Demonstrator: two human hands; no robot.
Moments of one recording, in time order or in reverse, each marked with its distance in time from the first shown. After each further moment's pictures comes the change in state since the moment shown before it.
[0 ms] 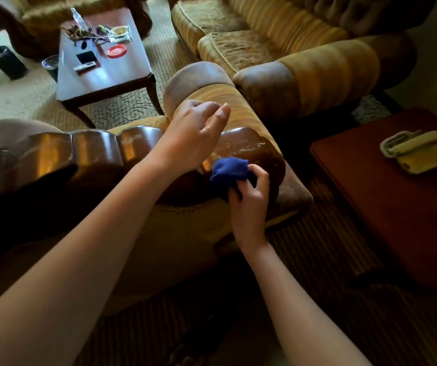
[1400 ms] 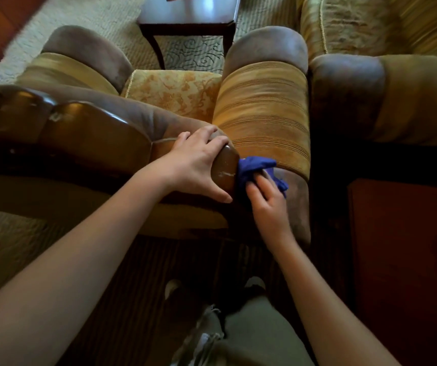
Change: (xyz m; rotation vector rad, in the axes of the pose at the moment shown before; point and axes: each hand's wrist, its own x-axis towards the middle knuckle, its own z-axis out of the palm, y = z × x) left_hand 0.059 -0.002 0.101 0.492 -0.421 -0.545; right_hand 0.152 0.112 -0.057 0.434 -0.788 0.149
